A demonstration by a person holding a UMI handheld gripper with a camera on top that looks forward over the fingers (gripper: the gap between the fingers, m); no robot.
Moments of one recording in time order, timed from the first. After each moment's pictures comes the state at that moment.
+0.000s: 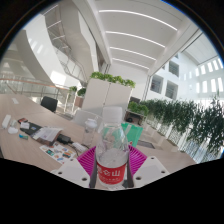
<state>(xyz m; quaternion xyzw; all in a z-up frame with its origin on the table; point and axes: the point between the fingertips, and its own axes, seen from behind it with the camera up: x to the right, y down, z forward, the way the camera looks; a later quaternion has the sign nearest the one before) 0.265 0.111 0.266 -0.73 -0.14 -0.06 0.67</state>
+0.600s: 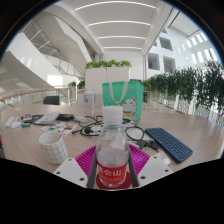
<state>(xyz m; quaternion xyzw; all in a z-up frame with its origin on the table) 0.311 0.095 0.068 -0.78 -0.08 0.05 0.61</state>
